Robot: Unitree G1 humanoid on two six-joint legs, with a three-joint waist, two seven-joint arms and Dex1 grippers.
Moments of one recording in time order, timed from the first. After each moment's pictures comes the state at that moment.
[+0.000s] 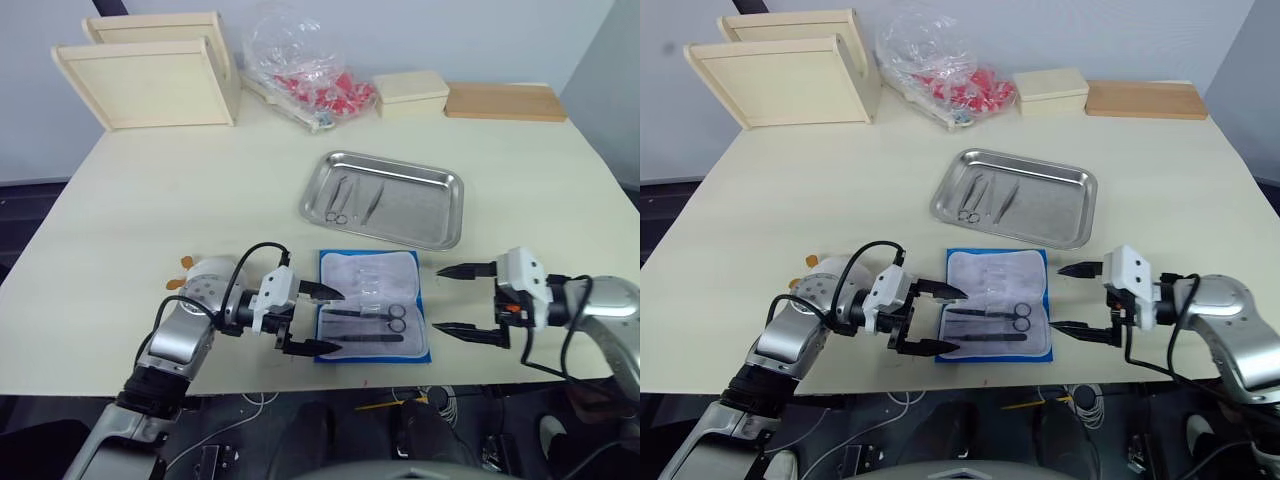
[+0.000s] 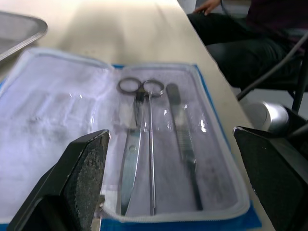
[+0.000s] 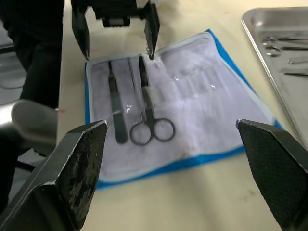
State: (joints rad) left arm -0.27 0.63 -0.20 0.06 -0.32 0.03 -1.42; right arm -0.09 -0.85 -0.08 -0.41 0.53 0.39 1.17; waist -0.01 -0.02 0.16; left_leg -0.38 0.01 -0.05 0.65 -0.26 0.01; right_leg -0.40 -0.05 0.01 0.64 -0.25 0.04
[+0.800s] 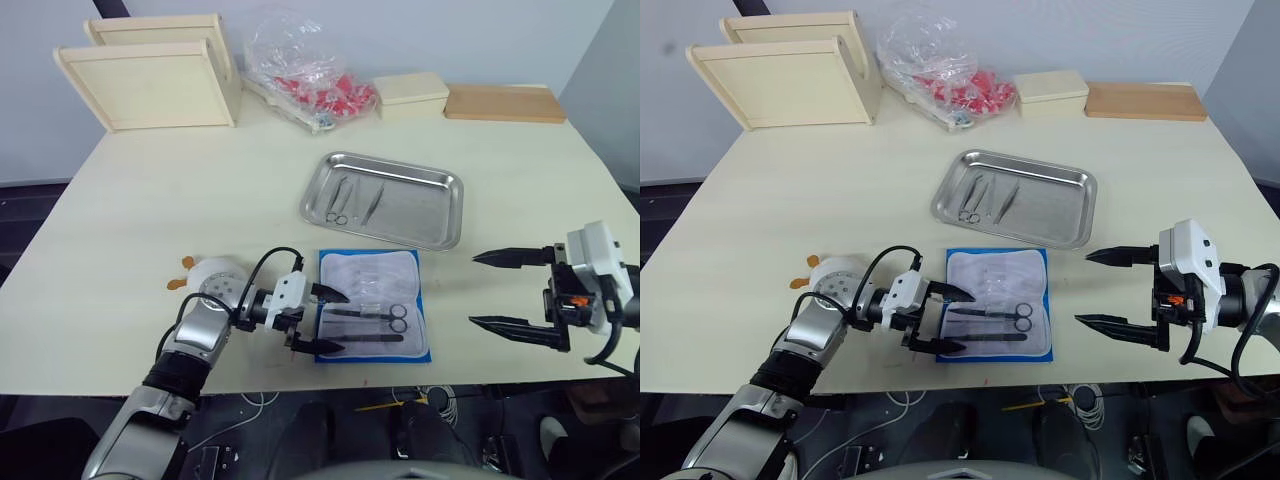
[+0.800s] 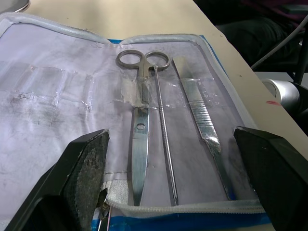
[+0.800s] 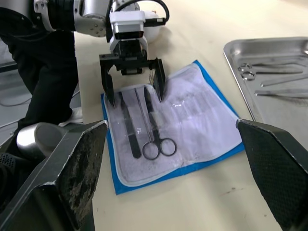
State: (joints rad) left arm -0.36 0.57 -0.25 0.26 -0.24 -0.11 -1.46; right arm -0.02 -0.97 -0.33 -0.57 0.77 0.57 1.13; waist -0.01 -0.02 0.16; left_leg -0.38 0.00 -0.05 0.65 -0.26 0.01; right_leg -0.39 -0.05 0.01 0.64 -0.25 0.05
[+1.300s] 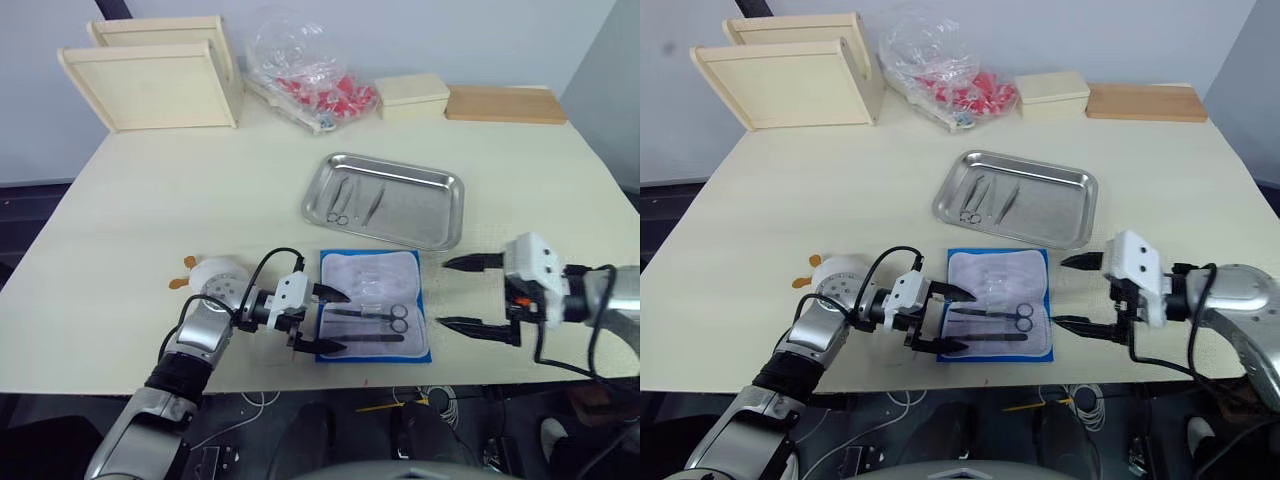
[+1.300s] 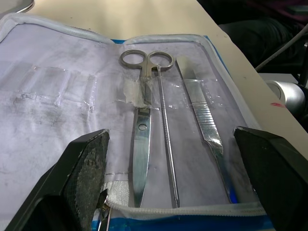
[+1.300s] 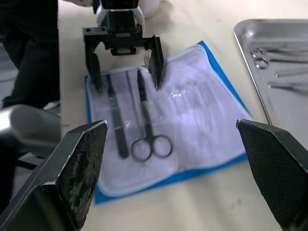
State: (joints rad) left arm -0.36 0.56 -0.26 0.27 -0.22 -0.11 -1.43; right arm -0.20 -0.89 0.01 -0.56 0.55 0.57 0.99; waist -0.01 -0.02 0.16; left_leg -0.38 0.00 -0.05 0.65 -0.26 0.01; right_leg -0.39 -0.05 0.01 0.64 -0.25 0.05
